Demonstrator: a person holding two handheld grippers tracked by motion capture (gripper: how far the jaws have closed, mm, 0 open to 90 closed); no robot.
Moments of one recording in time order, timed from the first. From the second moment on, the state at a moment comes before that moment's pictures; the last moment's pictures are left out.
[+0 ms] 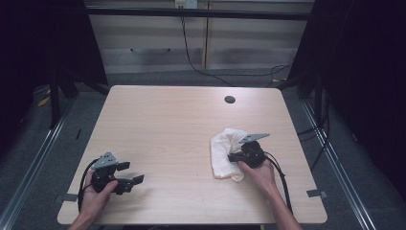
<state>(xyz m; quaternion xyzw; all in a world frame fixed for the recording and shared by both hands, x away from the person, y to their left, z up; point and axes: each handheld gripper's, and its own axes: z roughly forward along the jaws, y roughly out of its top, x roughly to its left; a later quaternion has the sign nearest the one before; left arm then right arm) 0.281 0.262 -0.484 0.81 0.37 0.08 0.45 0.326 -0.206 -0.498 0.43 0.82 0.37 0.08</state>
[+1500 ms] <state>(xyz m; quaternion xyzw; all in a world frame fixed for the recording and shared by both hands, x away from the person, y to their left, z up) 0.284 0.246 -0.483 0.82 0.37 0.10 0.43 0.293 -0.118 -0.494 0.34 0.86 0.38 0.03</state>
